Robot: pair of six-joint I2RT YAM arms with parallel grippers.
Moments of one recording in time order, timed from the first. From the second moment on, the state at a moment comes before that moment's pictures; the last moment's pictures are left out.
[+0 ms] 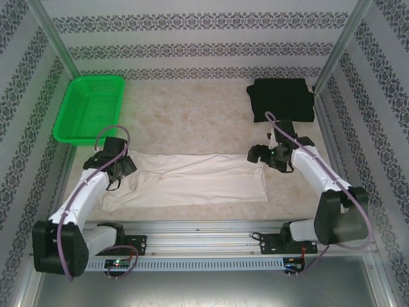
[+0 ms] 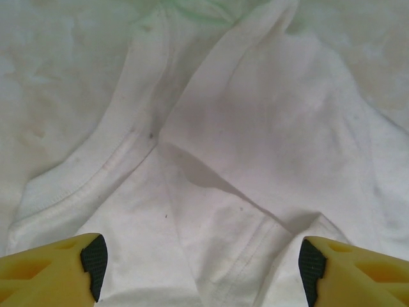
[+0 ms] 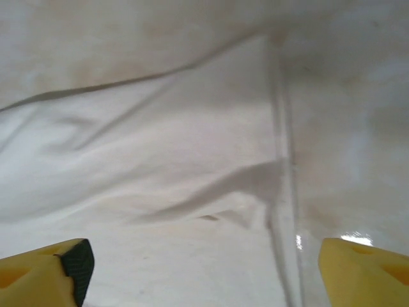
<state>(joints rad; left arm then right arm) -0.04 1.14 0.75 -0.78 -0.22 -0.64 0.14 1.34 0.93 -0.76 -0.26 0.37</state>
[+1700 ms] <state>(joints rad) 0.10 1.40 0.76 -0.67 0.08 -0.60 0.25 1.33 0.96 -0.63 -0.41 0.31</state>
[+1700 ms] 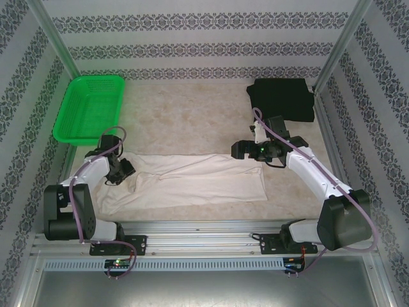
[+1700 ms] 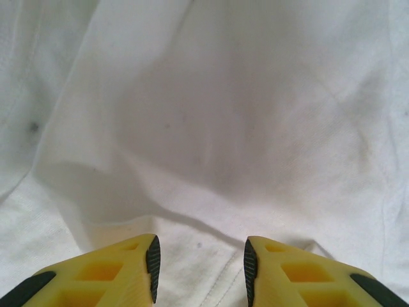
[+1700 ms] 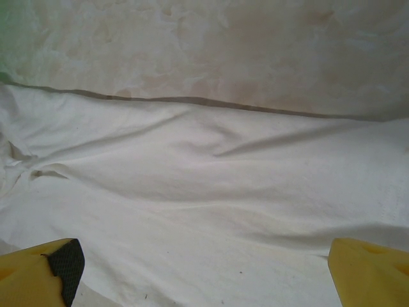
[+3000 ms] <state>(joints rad) -0.03 1.56 0.88 -0.82 0.02 -0.56 0.24 1.33 0.97 -0.64 -0.41 0.27</state>
